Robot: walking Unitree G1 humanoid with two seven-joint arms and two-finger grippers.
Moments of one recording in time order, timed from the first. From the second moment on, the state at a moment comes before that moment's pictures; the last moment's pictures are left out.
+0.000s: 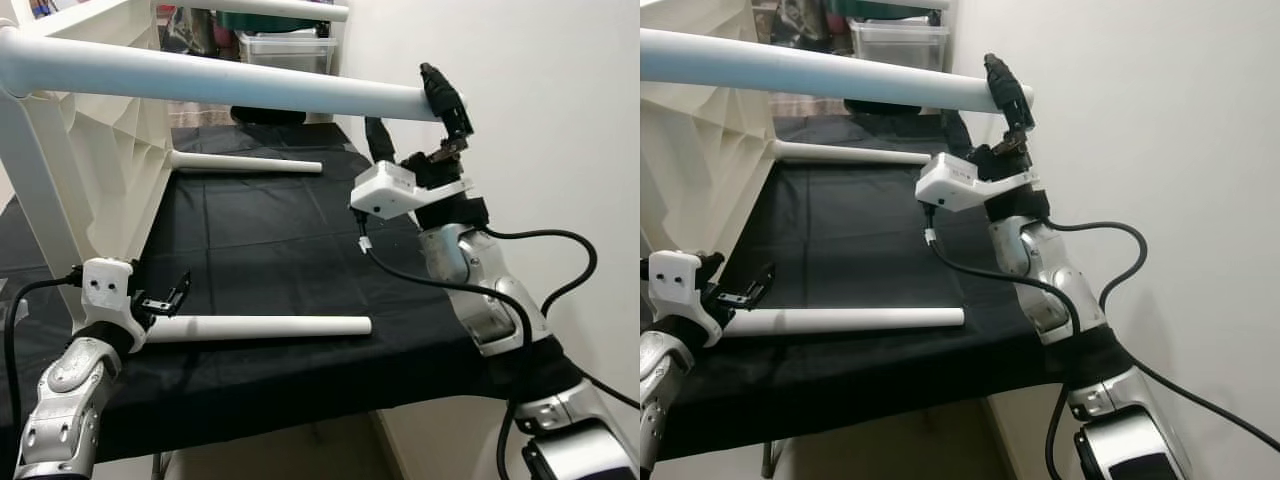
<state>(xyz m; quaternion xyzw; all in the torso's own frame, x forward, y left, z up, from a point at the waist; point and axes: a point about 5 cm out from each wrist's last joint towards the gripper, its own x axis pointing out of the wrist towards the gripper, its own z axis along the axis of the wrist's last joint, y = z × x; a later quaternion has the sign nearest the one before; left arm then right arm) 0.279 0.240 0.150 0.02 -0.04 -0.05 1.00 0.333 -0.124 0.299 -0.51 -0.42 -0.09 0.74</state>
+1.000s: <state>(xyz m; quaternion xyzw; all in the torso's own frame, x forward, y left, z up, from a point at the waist) 0.280 0.238 0.145 0.02 -0.03 -0.05 1.00 0.335 -0.115 0.324 -0.54 -0.42 -0.07 0.73</state>
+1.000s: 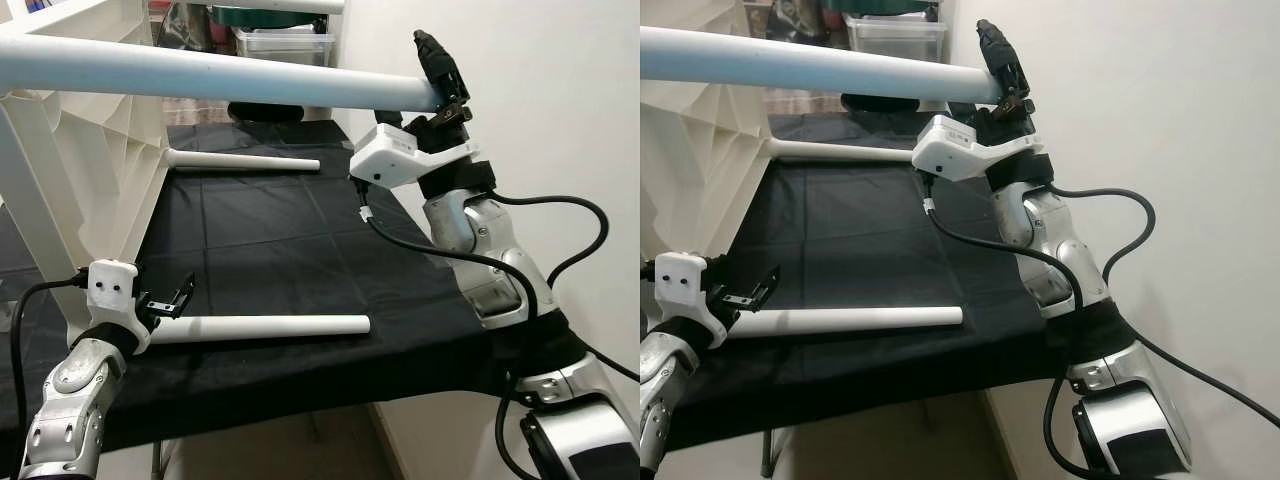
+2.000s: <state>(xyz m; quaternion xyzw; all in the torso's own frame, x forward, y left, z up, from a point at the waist) 0.281 0.236 0.141 0.02 -0.03 -0.05 1.00 0.332 -0.090 0.321 -0.51 -0.42 0.00 0.75</state>
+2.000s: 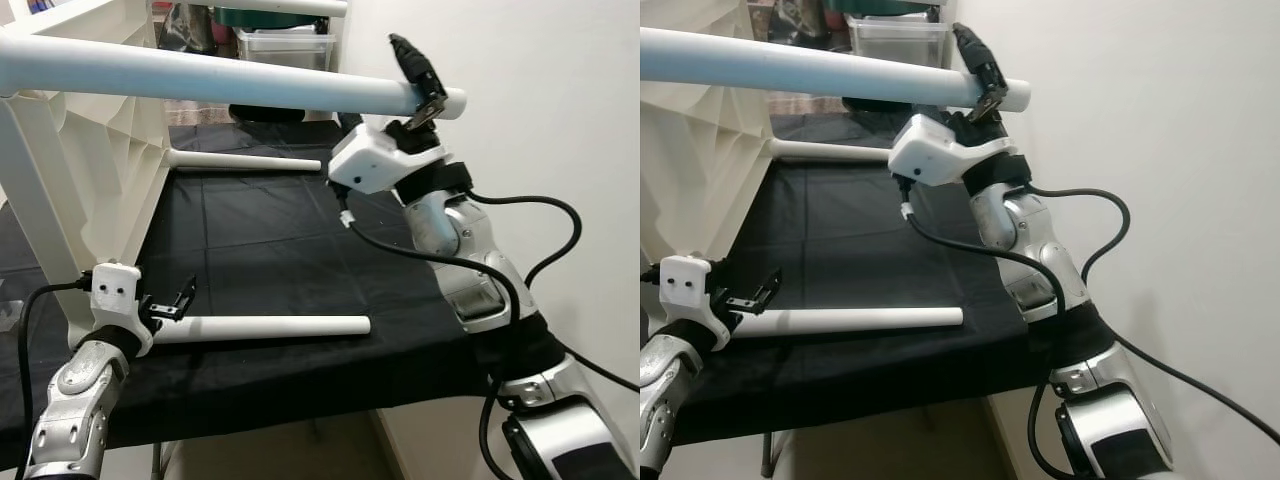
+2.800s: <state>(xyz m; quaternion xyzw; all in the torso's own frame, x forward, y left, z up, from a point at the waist) 0.281 0.236 0.141 0.02 -0.03 -0.05 1.00 0.337 -0.072 0.337 -0.41 -0.39 0.03 0.83</state>
